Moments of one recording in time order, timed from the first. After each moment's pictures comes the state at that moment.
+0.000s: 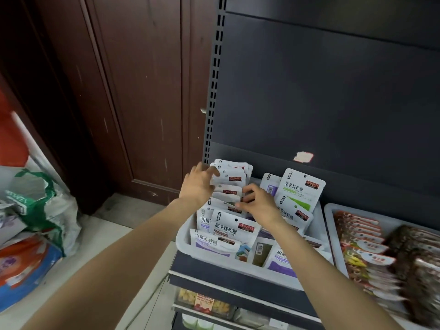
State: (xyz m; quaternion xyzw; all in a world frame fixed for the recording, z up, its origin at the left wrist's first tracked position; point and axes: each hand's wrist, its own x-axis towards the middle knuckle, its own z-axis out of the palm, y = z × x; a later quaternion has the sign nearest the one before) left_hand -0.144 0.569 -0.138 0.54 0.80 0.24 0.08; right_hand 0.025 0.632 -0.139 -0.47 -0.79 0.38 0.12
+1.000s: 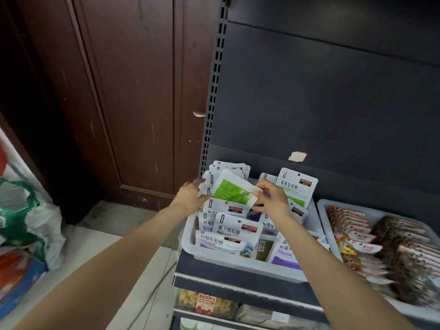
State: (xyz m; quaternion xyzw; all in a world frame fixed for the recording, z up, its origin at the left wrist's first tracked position) left_hand -0.170 0.542 -0.158 0.52 0.78 0.27 0.24; right_hand 0.031 0.625 -0.130 -0.50 -0.66 0.48 0.29
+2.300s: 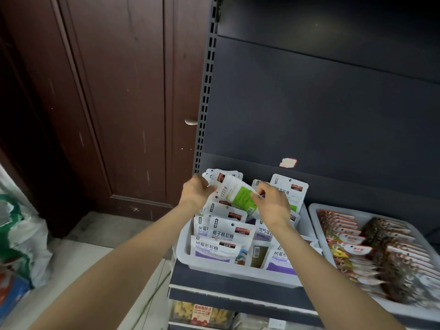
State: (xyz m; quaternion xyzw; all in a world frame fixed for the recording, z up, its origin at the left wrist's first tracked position) left_hand -0.148 0.570 -0.128 0.41 0.77 0.40 0.27; right_hand 0.033 0.619 -0.110 -0.58 -0.78 0.10 0.20
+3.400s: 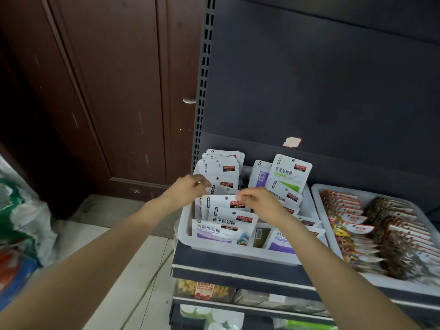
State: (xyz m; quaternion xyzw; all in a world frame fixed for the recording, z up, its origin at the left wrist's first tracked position) left_hand -0.171 0.536 -0.150 0.56 0.70 0.29 0.33; right_hand 0.039 0.600 -0.130 -0.43 -0.82 0.37 0.08
